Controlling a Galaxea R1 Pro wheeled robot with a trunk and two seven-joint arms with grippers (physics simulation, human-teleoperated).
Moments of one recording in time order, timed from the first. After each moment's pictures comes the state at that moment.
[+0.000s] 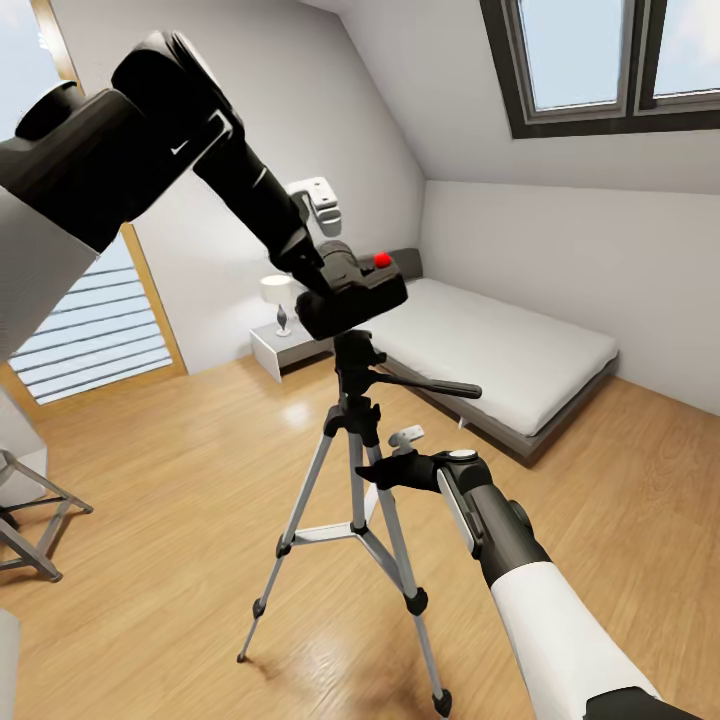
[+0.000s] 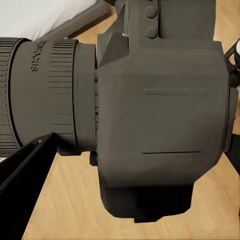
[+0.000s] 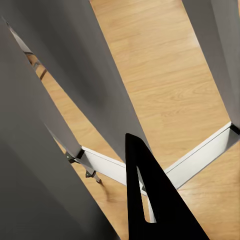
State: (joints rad) left arm -1.96 0.18 -0.96 -0.96 -0.09 0.98 -1.51; right arm -0.77 0.13 0.12 -0.98 0.11 0.65 0.56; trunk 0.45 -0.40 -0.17
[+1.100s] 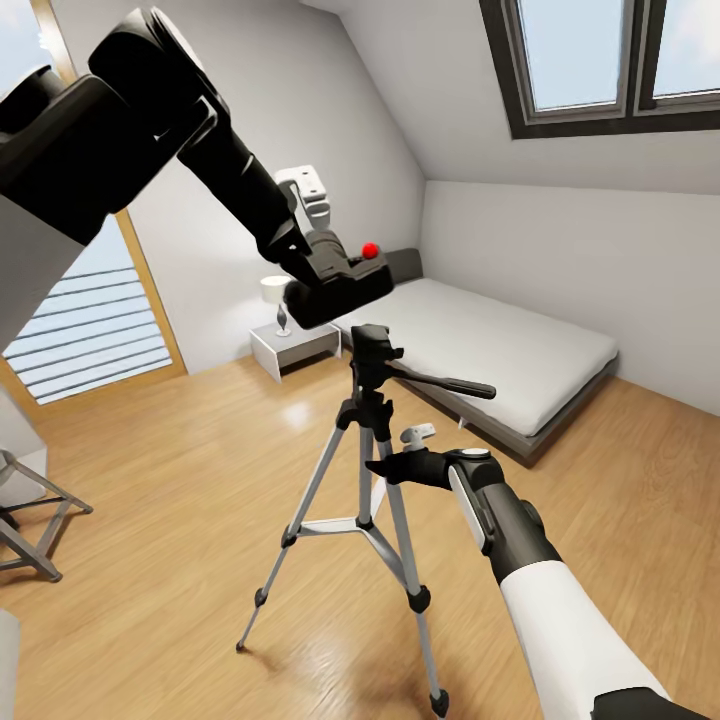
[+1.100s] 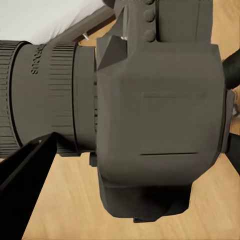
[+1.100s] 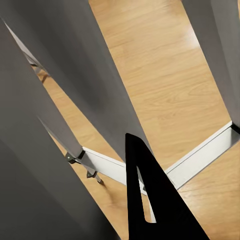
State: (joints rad) left arm -1.96 0.20 -0.93 -0.99 -0.18 0.97 -1.52; right arm -0.78 0.11 0.08 -0.99 0.07 0.66 0.56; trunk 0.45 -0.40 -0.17
